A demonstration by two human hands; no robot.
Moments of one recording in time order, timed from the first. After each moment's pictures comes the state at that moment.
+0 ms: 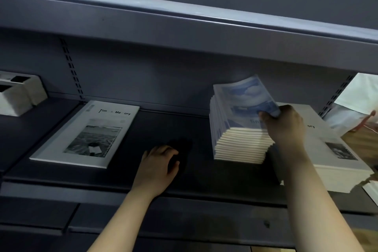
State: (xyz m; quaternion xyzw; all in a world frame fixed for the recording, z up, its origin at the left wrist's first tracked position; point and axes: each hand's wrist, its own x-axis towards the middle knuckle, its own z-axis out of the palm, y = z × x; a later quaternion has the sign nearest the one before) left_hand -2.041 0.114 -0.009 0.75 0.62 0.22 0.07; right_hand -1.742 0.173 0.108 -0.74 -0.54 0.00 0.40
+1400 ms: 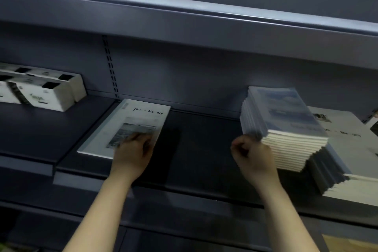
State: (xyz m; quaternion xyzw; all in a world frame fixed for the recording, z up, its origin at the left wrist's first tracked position) left_hand -2.174 0.107 0.017 0.64 0.72 0.26 0.06; right_hand -1.881 0.117 0.054 -0.63 -0.70 0.08 0.32
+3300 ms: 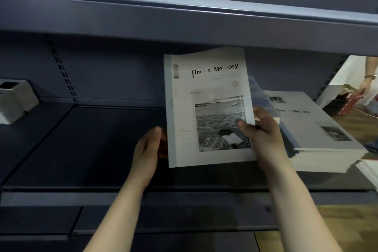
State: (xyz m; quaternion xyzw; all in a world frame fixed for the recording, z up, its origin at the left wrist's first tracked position) left_hand -2.051 0.104 0.032 0.51 0.47 0.56 0.45; right_hand -1.799 0.113 0.082 -0.46 -0.55 0.37 0.60
